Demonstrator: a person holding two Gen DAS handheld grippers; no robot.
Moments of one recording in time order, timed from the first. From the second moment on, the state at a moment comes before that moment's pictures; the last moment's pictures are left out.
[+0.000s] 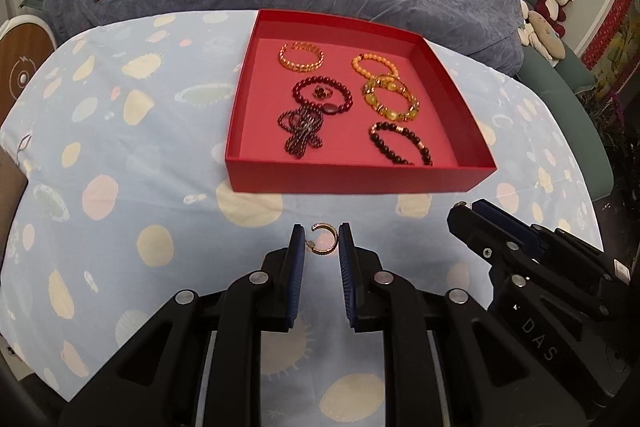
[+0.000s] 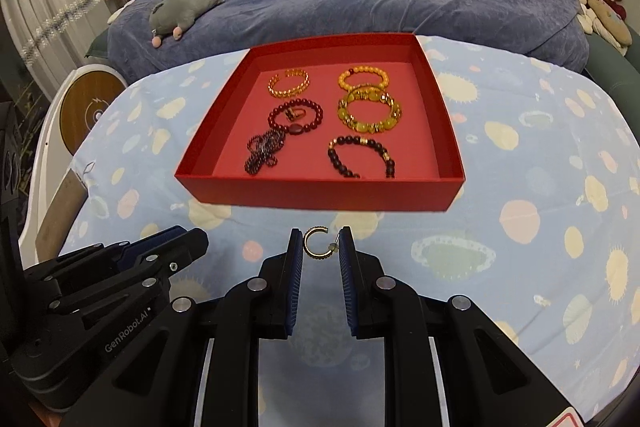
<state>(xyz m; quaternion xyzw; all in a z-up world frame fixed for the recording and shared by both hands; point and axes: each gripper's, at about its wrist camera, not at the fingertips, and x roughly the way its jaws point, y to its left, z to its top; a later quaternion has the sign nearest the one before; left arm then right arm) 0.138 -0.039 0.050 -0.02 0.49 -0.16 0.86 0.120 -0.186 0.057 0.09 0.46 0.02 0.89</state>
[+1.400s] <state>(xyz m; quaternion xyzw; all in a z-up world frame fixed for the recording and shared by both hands) 0.265 -0.082 0.034 0.02 0.49 -0.13 0.86 0.249 -0.215 0.034 0.07 0.47 -0.02 0.88</state>
